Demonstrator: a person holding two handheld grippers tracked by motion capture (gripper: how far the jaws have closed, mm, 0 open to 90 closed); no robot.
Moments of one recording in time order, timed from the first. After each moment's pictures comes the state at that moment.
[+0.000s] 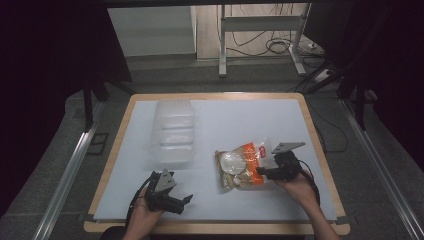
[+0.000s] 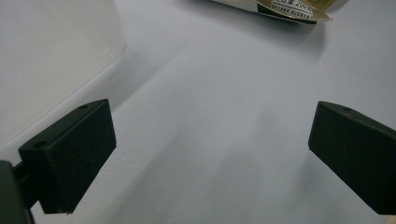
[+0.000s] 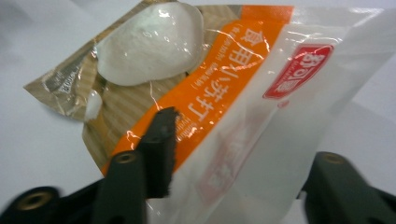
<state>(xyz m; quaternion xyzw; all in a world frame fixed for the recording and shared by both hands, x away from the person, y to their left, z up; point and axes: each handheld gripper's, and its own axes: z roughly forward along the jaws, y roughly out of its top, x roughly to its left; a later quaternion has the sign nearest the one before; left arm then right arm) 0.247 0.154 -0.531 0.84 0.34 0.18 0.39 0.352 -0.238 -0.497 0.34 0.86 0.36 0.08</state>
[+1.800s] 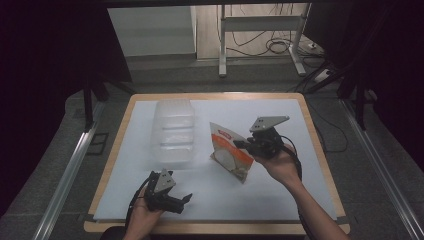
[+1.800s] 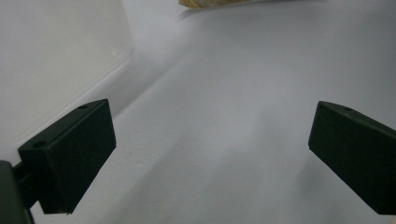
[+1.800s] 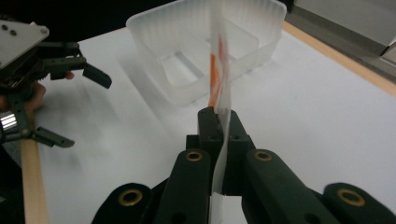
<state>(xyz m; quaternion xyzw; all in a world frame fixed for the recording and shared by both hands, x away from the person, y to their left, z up) 0.246 0.156 -0.529 0.83 0.34 0.19 0.39 0.356 -0.160 -0.392 0.21 0.87 0.44 0.12</state>
